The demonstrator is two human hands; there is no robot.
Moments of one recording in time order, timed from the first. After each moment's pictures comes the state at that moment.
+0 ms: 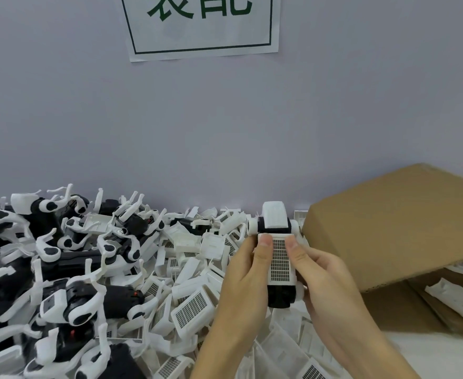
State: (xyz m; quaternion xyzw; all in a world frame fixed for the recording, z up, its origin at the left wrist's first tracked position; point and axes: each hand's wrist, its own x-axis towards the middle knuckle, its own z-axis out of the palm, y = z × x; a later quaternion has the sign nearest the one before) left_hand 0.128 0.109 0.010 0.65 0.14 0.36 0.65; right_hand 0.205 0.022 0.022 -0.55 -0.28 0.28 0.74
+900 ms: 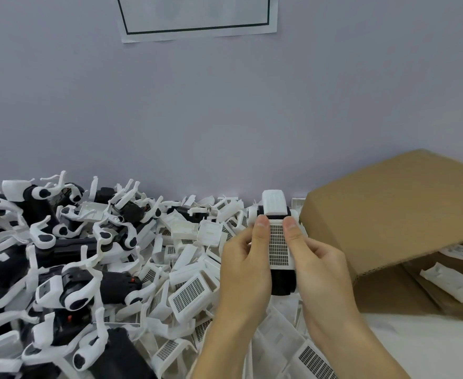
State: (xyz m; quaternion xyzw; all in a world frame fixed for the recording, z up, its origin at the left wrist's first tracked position) left_hand 0.135 0.100 0.014 0.64 0.20 0.39 0.64; right_hand 0.194 0.033 0.014 -0.57 -0.22 0.20 0.76
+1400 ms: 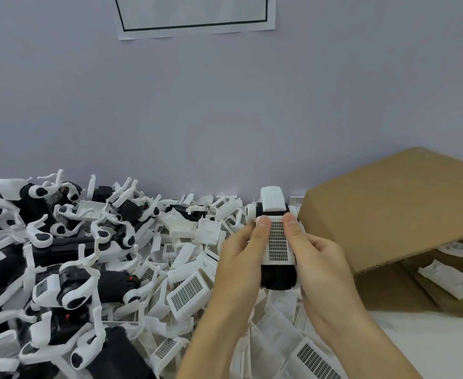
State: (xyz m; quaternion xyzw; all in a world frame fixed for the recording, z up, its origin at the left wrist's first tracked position) left_hand 0.134 0.110 0.012 0.59 0.17 0.33 0.72; right_hand 0.202 0.028 0.015 -0.57 -0.24 0.24 0.75
